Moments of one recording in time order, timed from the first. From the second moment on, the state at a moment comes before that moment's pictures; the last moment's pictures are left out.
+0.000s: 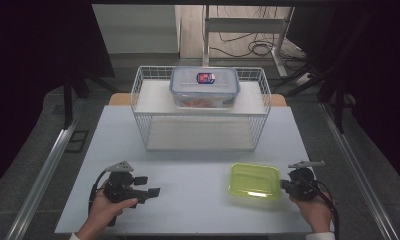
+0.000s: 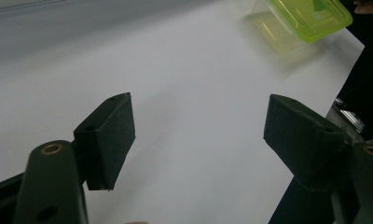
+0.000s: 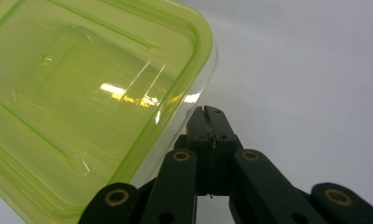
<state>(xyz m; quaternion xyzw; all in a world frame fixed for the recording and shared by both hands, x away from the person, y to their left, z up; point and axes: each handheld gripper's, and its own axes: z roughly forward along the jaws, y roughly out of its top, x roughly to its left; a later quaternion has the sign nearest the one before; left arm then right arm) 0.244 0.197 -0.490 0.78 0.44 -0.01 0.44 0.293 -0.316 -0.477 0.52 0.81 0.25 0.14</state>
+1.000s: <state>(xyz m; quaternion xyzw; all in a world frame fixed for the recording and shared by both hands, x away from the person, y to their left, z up) 0.245 0.203 -0.490 0.77 0.45 -0.01 0.45 0.311 -0.181 -0.489 0.39 0.87 0.27 0.13</state>
